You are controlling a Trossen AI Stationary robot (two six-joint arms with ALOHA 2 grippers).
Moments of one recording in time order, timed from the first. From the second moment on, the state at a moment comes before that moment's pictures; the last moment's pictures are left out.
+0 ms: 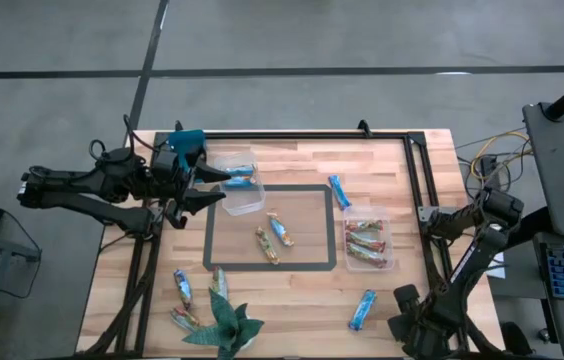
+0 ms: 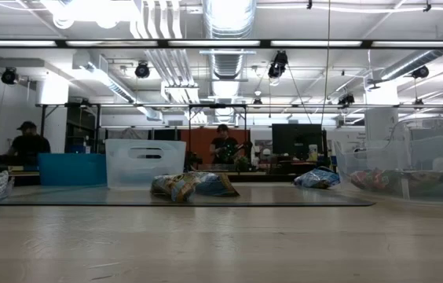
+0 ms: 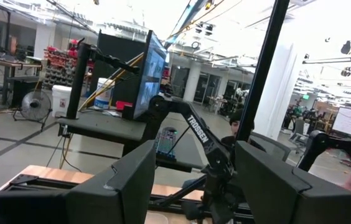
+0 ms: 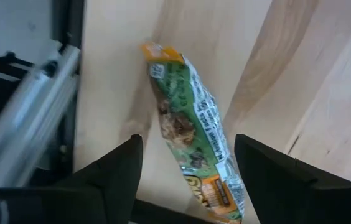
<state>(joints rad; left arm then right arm) -0.09 0.80 0.93 0.12 0.00 -0.24 1.09 1.69 1.02 -0.79 -0.17 0.86</state>
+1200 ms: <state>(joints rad) -0.08 0.78 0.93 0.12 0.00 -0.24 1.10 1.70 0.99 -0.77 -0.21 0.88</state>
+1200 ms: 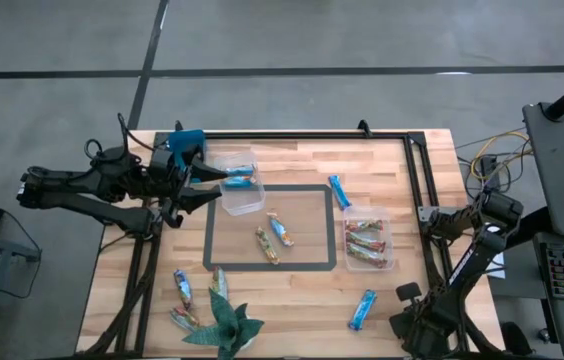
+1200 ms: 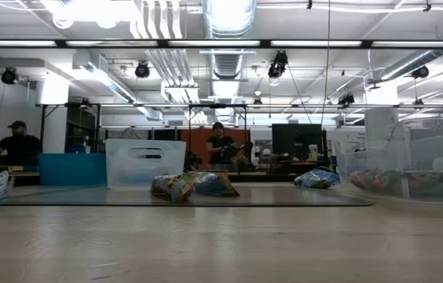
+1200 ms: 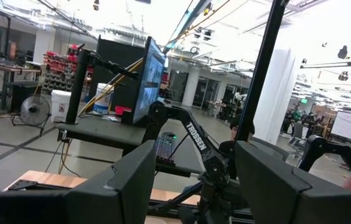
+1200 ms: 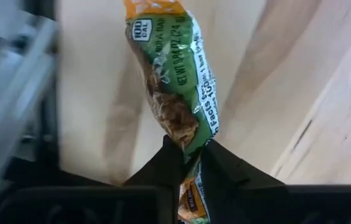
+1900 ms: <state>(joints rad) -0.08 0.78 0.93 0.15 -0.01 -0.20 1.04 1.55 1.35 -1.00 -0.08 0.91</state>
